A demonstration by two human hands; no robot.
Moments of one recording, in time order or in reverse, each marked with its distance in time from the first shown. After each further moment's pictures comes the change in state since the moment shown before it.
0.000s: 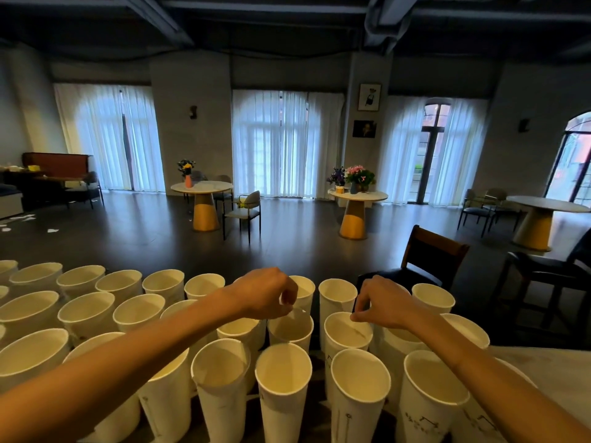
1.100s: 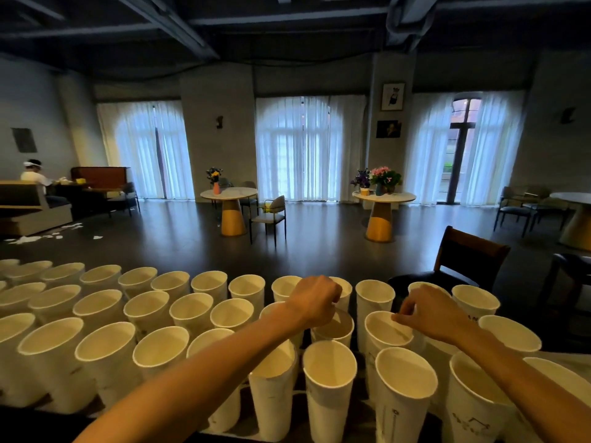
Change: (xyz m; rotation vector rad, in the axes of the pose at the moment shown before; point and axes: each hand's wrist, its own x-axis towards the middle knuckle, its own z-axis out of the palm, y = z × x) left_hand 0.009 0.020 0.032 0.049 0.135 -0.108; right_hand -0.022 0.004 0.011 0.092 0.093 0.125
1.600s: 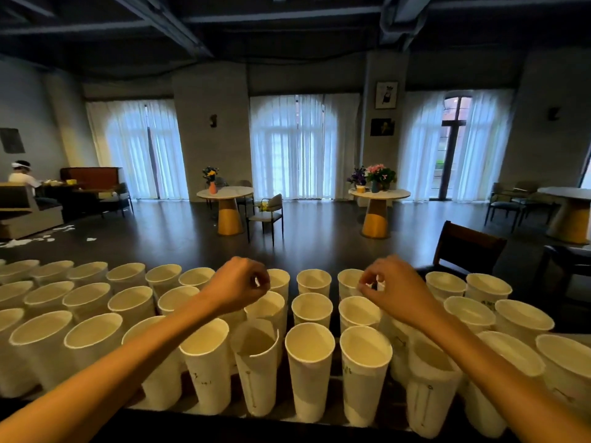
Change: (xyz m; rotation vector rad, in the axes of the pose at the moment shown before) left_hand -0.129 -0.148 -0.089 -0.164 0.088 -0.124; right_hand -0.030 -0.154 -0.008 0.116 0.241 -0.178
